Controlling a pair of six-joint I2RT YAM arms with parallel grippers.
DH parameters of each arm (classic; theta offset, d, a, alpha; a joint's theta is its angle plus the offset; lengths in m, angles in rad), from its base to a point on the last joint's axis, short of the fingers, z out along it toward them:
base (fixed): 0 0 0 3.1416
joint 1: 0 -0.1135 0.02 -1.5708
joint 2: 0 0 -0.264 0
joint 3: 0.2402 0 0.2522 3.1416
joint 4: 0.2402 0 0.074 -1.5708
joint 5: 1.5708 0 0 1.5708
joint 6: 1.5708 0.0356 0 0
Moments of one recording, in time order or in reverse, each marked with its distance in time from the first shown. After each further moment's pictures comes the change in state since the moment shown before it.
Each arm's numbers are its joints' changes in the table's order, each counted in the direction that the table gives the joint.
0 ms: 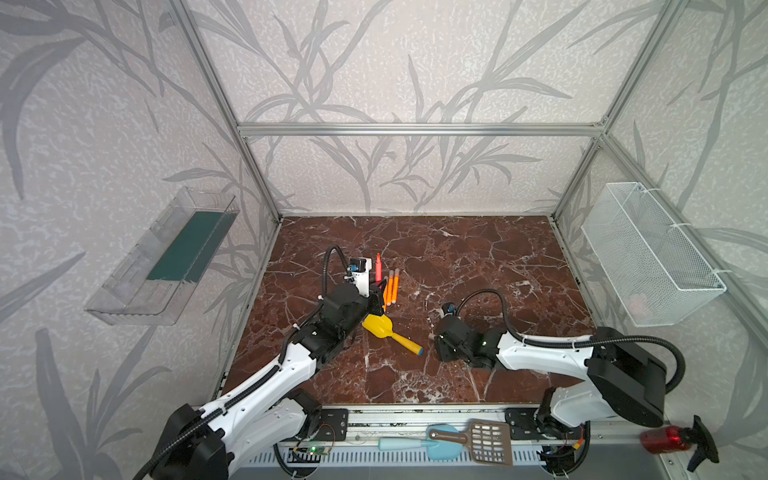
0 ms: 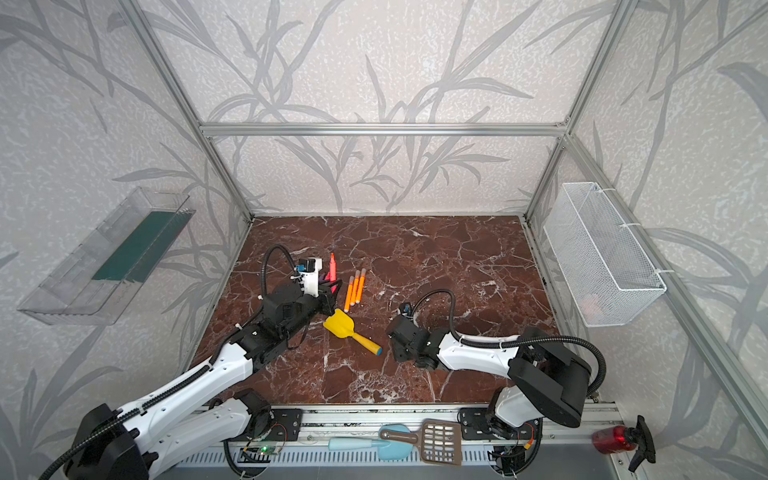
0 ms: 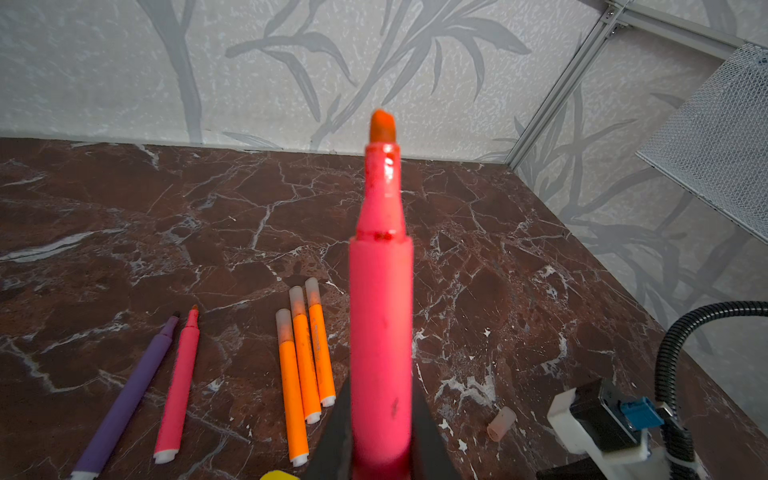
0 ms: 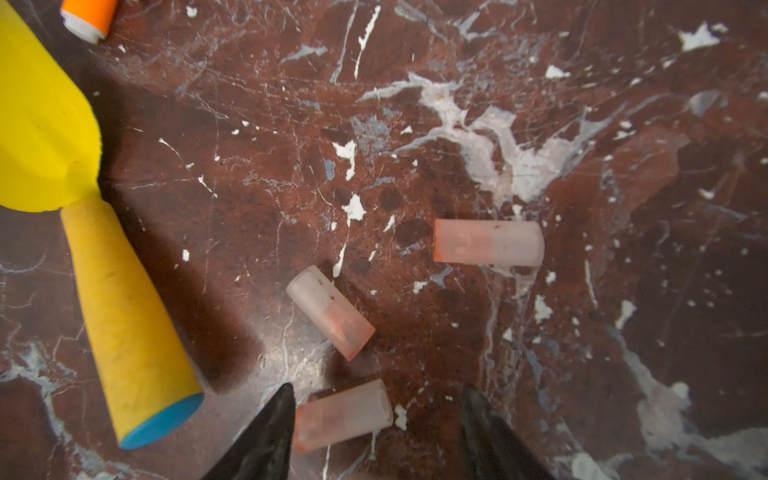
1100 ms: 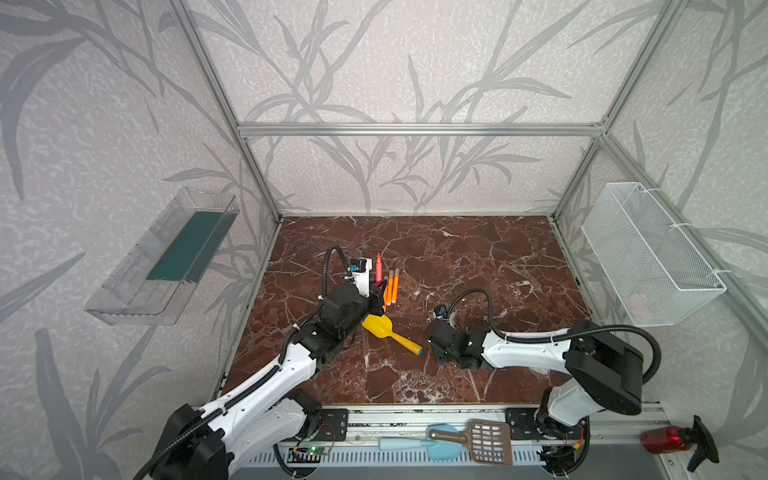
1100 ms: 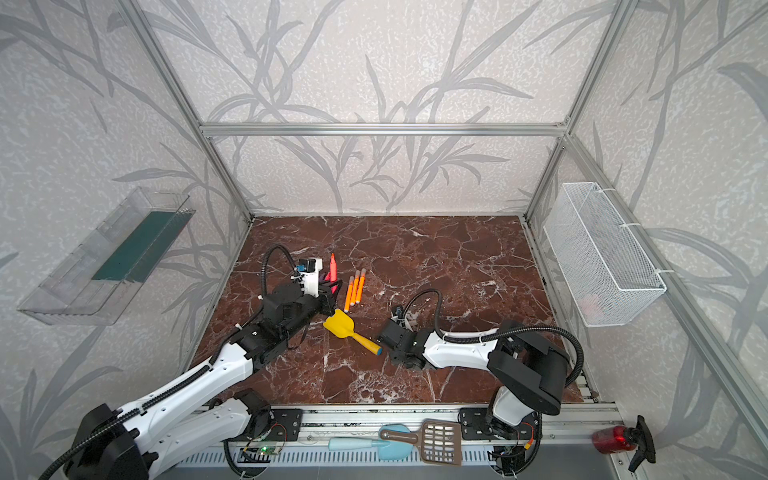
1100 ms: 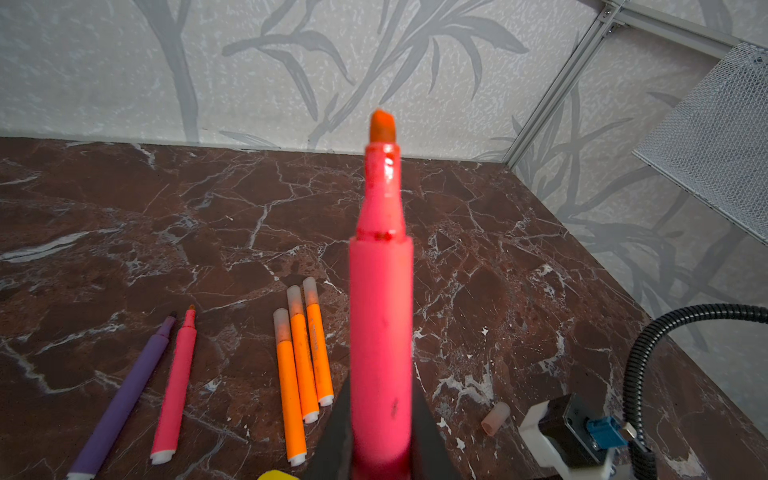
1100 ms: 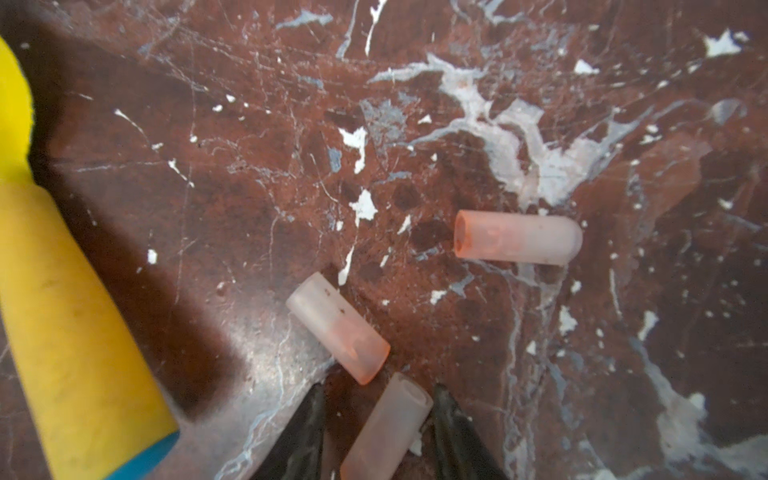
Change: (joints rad) left arm 0.000 0.000 0.000 0.000 0.007 0.000; right arm -0.050 -0.117 0.089 0.060 0.075 0.021
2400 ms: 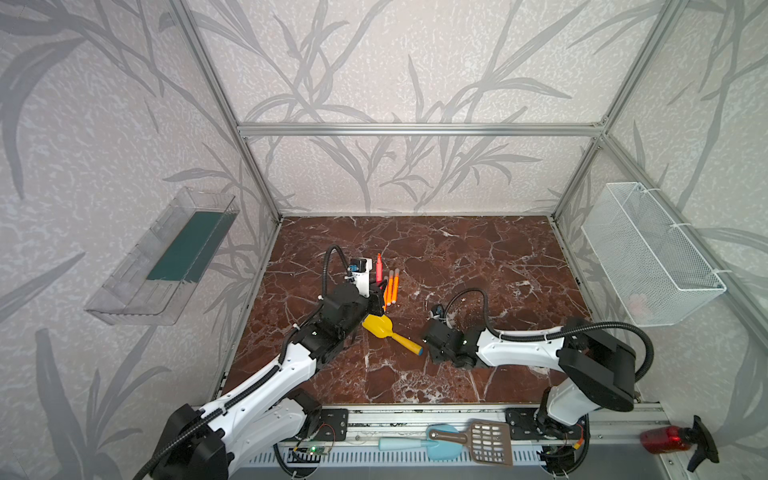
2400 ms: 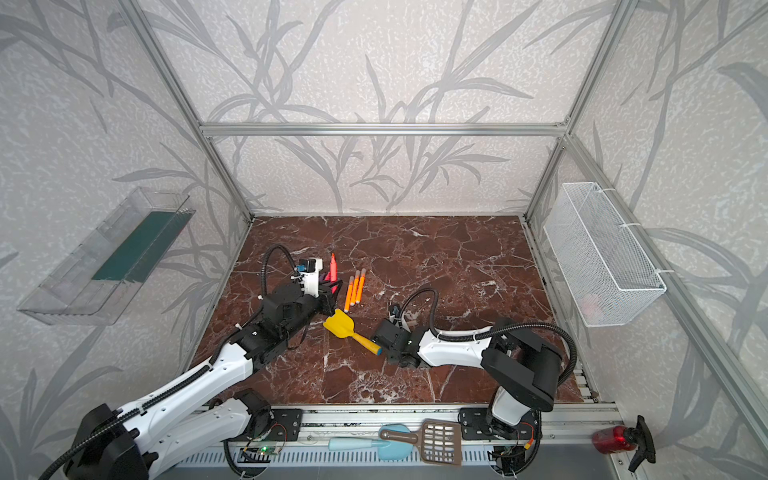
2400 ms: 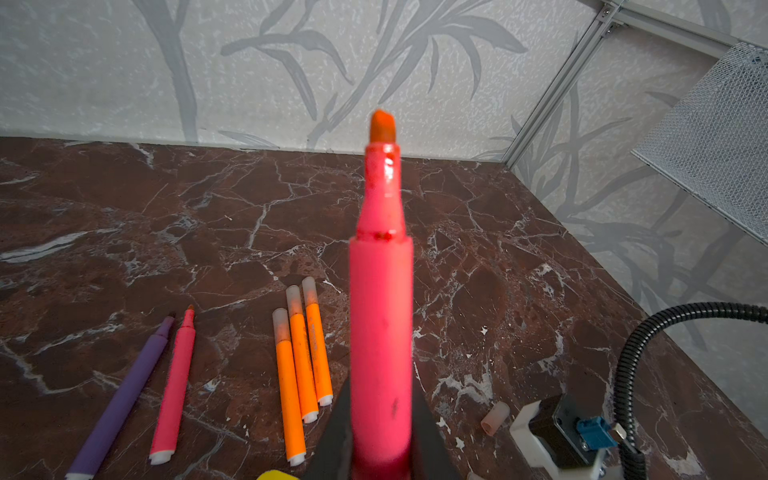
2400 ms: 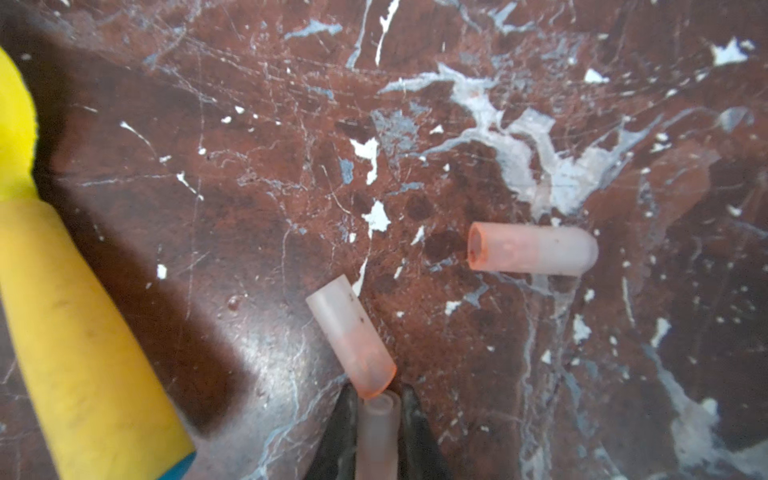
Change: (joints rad) left arm 0.000 0.000 0.000 0.000 0.002 0.000; right arm -0.015 -0.031 0.036 0.027 0.023 0.008
